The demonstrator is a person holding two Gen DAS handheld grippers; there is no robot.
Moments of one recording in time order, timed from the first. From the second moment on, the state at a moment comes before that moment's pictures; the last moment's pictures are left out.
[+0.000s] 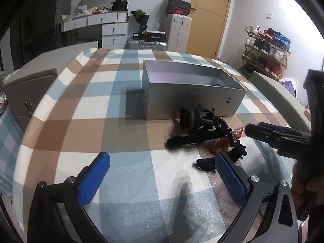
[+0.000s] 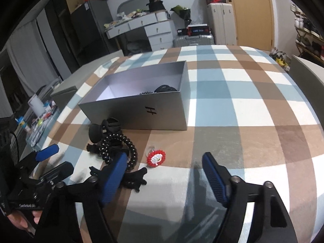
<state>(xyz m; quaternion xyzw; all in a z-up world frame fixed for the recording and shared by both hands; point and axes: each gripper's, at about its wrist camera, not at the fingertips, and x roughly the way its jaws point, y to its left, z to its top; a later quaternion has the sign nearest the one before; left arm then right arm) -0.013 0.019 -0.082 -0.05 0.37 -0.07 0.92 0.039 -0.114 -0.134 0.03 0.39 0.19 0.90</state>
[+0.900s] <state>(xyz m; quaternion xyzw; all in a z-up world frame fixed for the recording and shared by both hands) 0.003 -0.025 -0.073 -0.03 0.41 -0.20 0.89 0.046 -0.120 -0.141 0.04 0.41 0.20 0.89</state>
